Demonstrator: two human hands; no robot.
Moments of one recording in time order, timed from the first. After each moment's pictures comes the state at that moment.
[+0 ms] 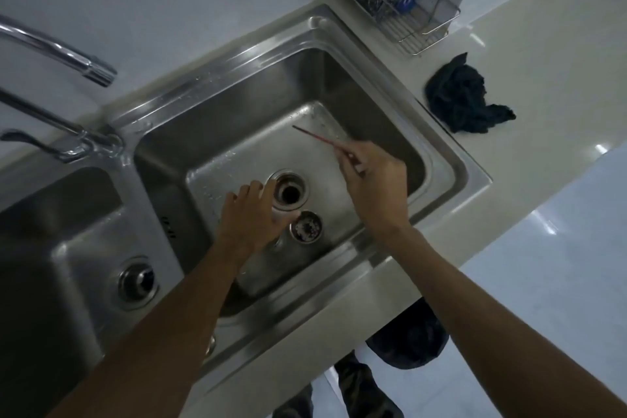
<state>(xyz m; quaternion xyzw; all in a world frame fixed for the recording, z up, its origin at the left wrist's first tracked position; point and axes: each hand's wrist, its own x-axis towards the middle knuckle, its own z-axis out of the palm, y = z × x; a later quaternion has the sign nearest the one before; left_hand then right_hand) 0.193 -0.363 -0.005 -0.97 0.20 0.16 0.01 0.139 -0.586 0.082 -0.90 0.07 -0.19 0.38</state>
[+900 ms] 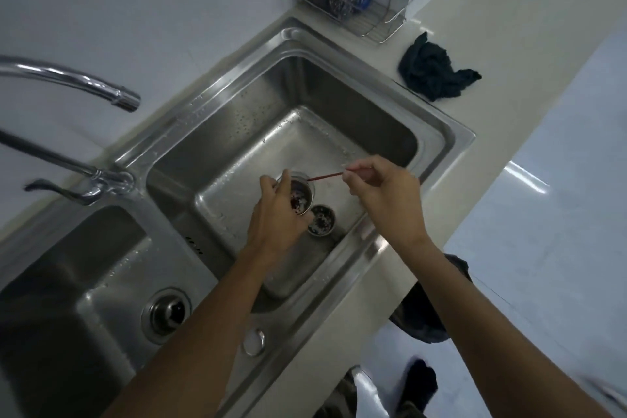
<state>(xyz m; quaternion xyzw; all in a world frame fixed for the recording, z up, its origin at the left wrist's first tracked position) 0.178 -0.354 0.016 -0.94 0.21 0.15 -0.23 0.081 -0.532 0.088 -0.79 0.26 -0.15 0.53</state>
